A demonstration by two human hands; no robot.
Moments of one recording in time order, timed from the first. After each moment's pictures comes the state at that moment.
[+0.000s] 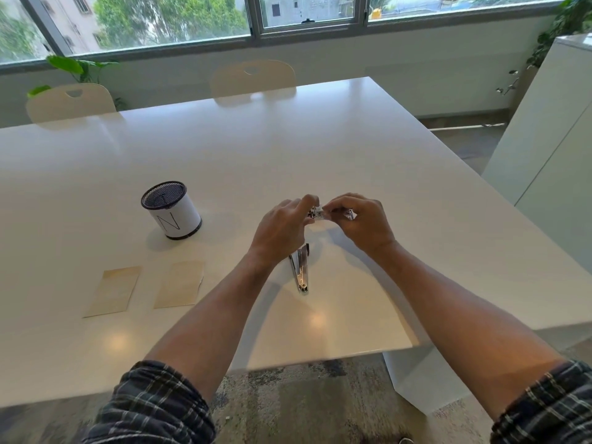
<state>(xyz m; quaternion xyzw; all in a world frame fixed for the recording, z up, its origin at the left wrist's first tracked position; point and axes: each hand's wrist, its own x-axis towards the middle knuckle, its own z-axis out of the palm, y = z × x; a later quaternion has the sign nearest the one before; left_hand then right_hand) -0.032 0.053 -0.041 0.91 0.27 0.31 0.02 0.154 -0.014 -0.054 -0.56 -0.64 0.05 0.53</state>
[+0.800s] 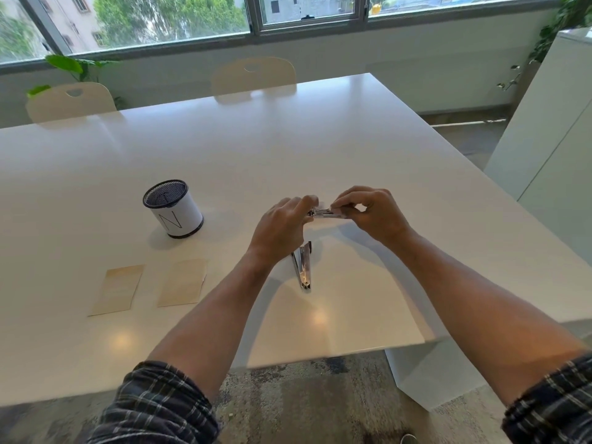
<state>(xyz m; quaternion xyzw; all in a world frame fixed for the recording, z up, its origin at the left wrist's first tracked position) -0.039 0.055 -0.046 0.90 0.25 0.35 -0.01 0.175 -0.016 -0.040 -0.55 -0.68 0.06 0.48</state>
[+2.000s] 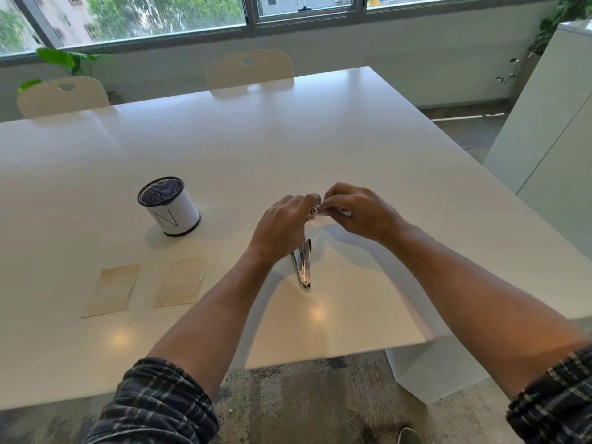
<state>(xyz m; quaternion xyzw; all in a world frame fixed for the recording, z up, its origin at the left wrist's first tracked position) -0.036 0.059 -0.050 0.91 0.23 0.33 0.00 0.164 -0.009 -0.028 -0.50 -0.80 -0.04 0.34</state>
